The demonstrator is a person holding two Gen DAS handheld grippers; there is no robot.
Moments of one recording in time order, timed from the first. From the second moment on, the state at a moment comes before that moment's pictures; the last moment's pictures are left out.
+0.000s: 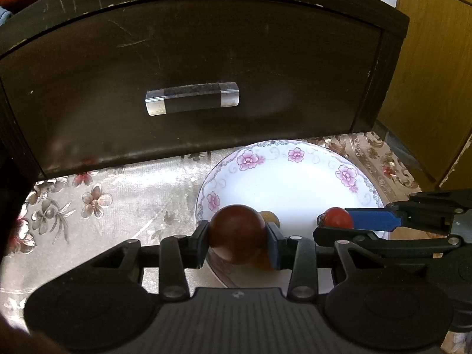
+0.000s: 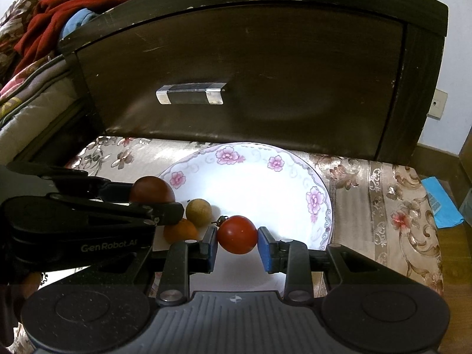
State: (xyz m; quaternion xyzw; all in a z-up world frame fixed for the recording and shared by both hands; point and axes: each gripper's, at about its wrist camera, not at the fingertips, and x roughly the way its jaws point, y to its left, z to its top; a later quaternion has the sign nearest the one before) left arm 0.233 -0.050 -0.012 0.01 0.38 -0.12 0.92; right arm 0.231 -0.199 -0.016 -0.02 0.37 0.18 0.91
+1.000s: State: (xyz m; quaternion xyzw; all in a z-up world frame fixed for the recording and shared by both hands) left arm 0.217 -0.049 0.010 0.03 0.36 -0.11 0.93; right arm 0.216 -0.200 -0.001 -0.02 0.35 0.17 0.92
